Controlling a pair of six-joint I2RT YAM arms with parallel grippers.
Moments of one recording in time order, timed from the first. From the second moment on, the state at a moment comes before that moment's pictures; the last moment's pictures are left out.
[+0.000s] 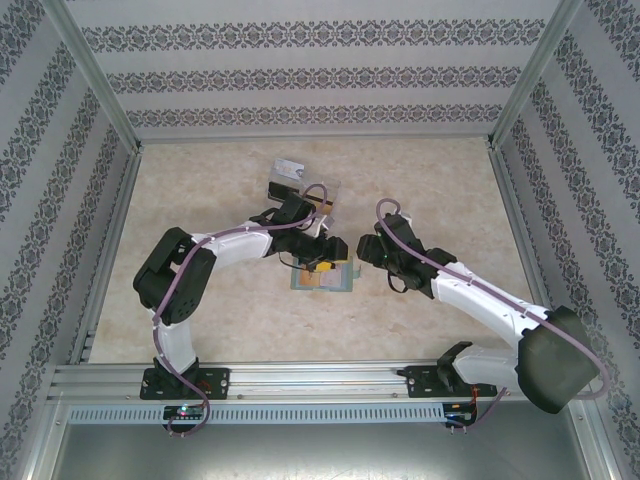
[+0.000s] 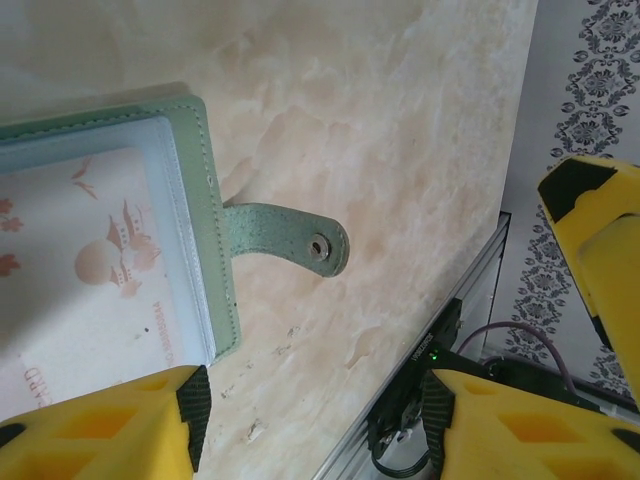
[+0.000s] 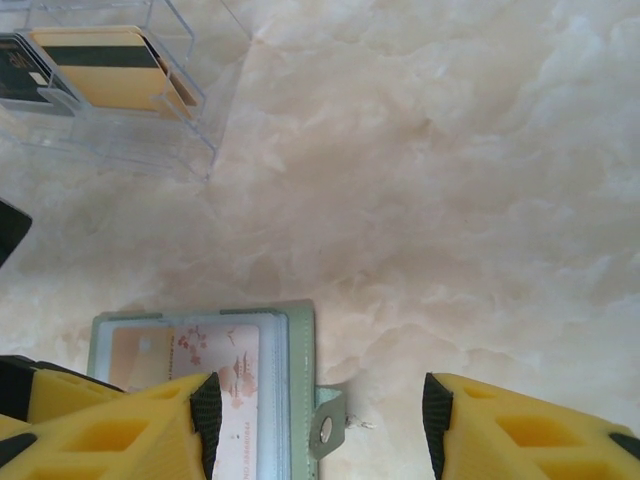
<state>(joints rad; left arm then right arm) -0.60 1.87 1.16 -0.23 0.74 -0.79 0.58 1.22 0.73 -0.35 0.15 0.77</state>
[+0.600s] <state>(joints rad) -0.43 1.76 1.03 -0.27 0.63 -0.79 0.72 1.46 0.82 -0.35 0.01 0.78</state>
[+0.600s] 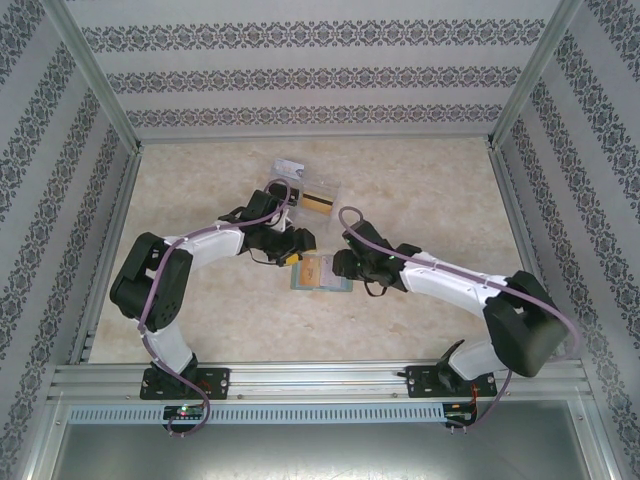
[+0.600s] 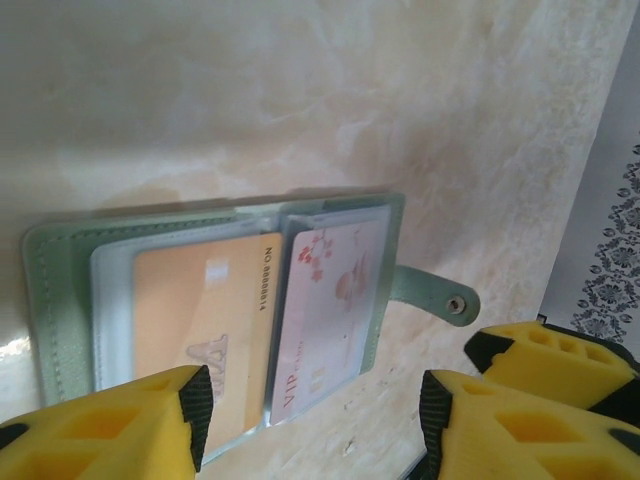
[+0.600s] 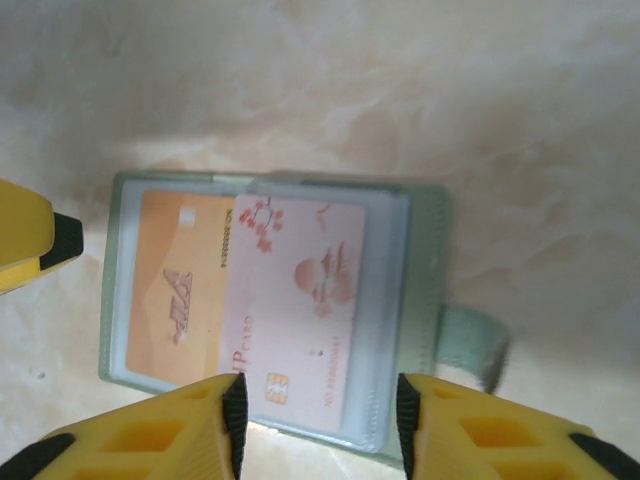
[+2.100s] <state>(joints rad) -0.50 1.93 1.09 -0.25 0.72 -0.79 0.70 1.68 0.89 -0.34 -0.03 0.78</state>
